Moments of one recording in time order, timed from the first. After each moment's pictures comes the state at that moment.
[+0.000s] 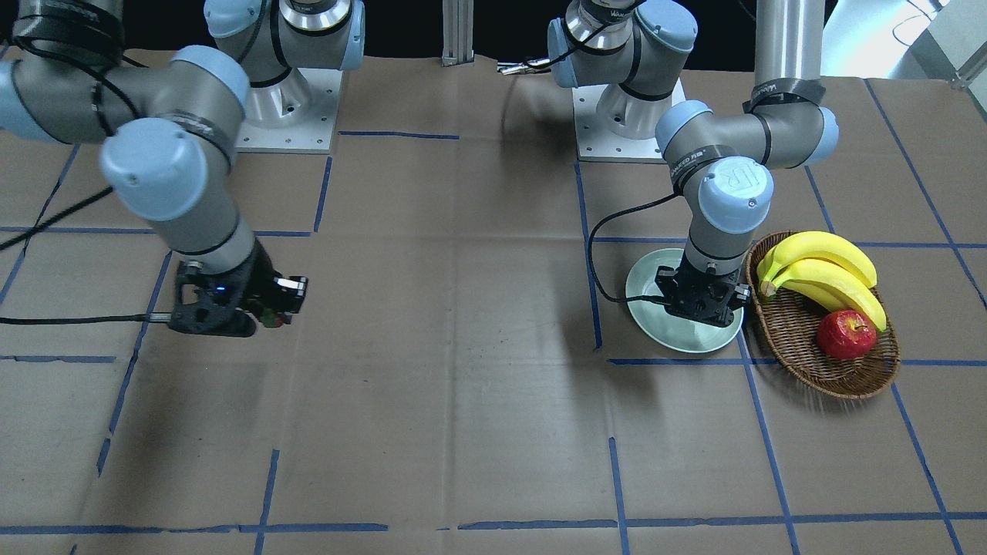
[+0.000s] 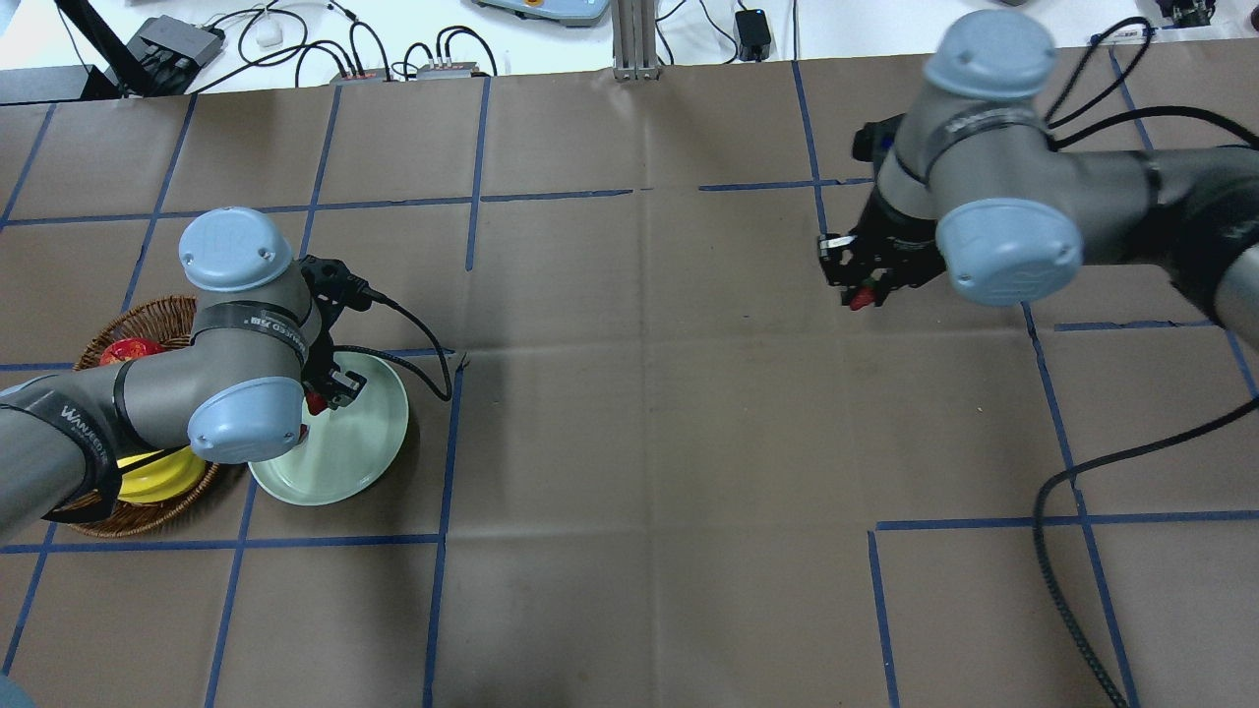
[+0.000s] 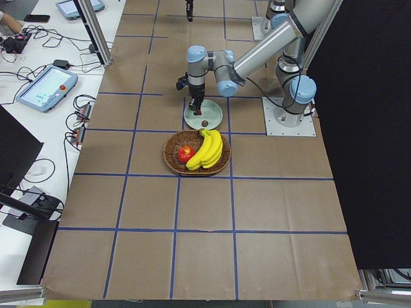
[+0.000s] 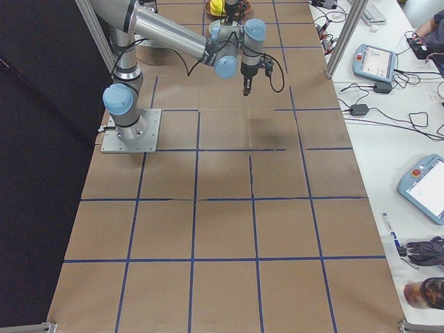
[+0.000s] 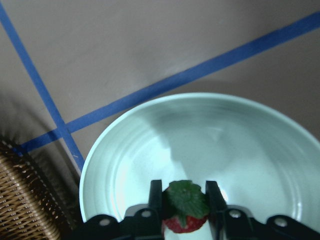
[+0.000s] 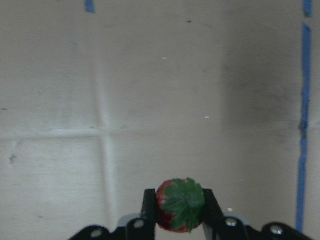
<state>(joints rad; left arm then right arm) -1.38 -1.79 -2.16 -0.73 1.79 0.59 1.64 -1.31 1.79 -2.03 -1.54 0.14</state>
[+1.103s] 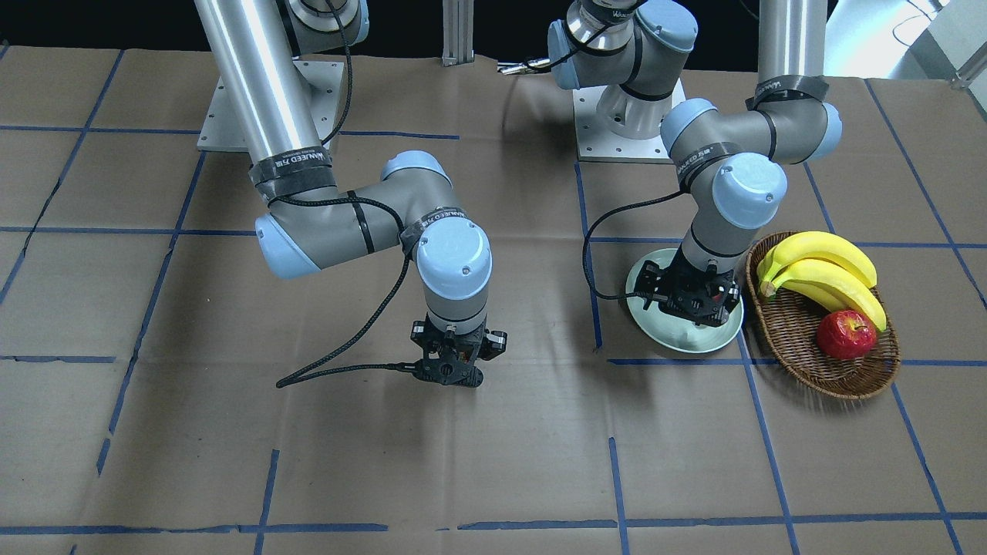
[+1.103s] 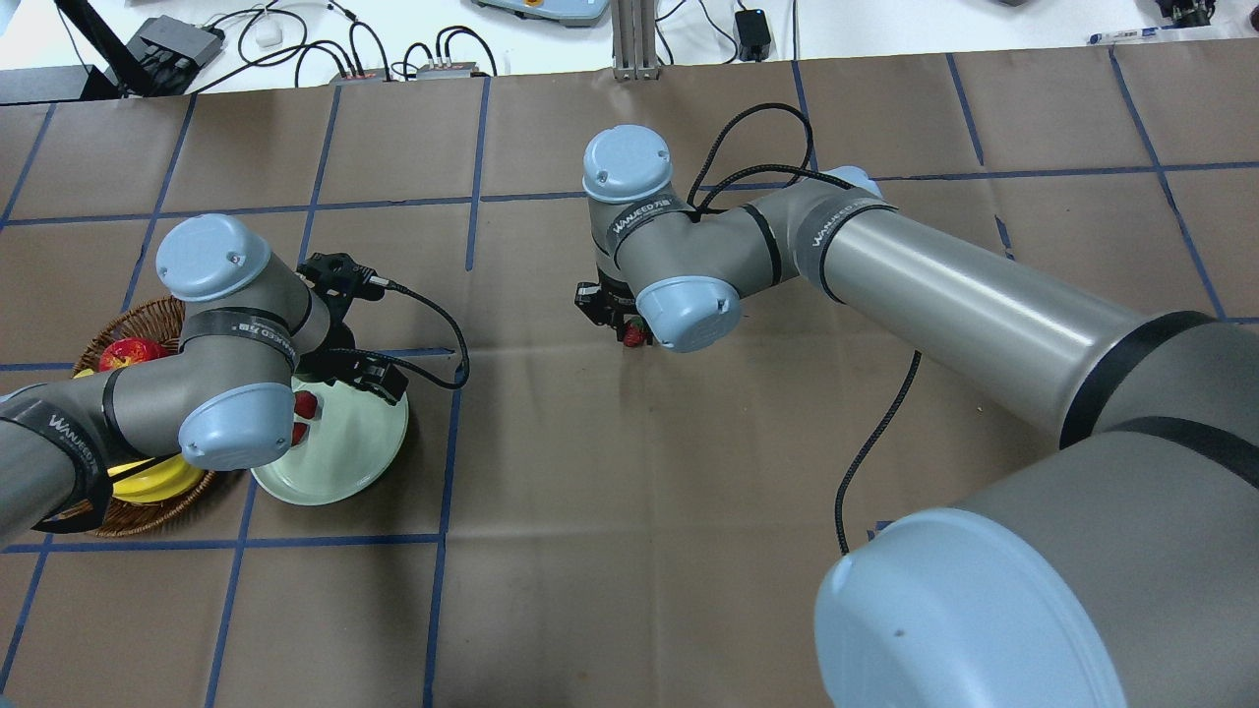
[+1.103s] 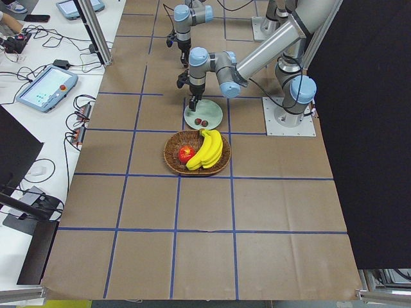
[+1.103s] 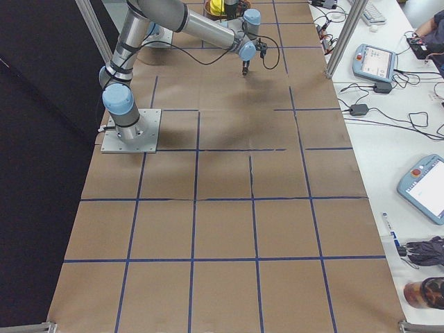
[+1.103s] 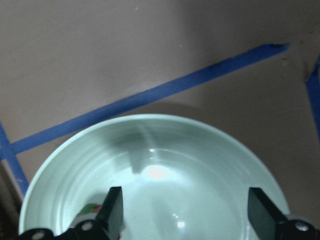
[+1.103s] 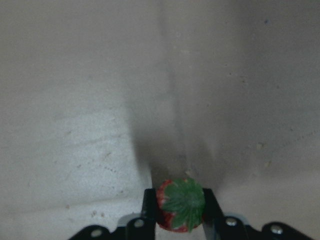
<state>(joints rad) -1.38 -1.77 -2.17 -0.73 1.57 0.51 1.96 -0.97 1.57 -2.17 -1.54 0.55</state>
